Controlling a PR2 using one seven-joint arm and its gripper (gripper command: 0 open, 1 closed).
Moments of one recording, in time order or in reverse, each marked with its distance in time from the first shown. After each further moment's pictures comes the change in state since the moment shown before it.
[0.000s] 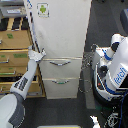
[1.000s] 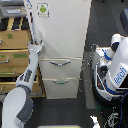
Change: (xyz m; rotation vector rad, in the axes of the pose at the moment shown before) arm 0.030 0.021 0.025 -0.198 0.012 0.160
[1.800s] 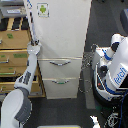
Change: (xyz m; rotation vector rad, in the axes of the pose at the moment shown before) arm -0.004 0.013 -0.006 0.000 -0.018 0.005
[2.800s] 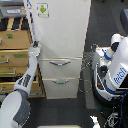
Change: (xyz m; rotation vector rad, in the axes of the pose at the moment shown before) arm -0.006 -0.002 -0.014 0.004 0.000 -0.028
